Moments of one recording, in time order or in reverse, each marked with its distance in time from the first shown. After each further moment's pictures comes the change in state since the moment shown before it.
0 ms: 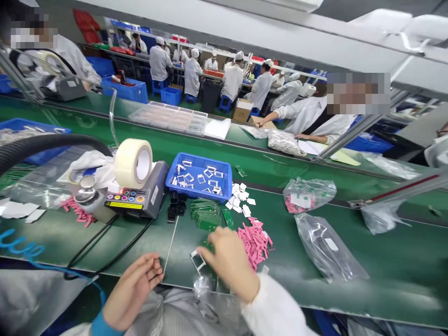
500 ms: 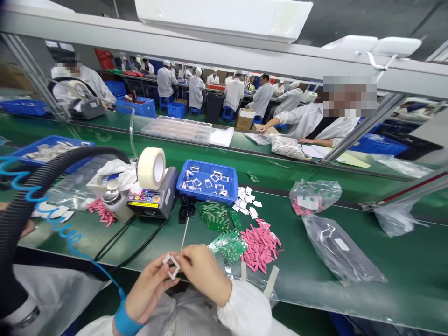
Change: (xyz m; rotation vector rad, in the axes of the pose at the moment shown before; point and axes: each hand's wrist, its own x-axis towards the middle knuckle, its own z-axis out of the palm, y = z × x) left_hand -0.017 -0.002 -0.002 0.116 -0.130 0.042; right_hand -0.011 -0.083 0.030 0.176 -0.071 -0.189
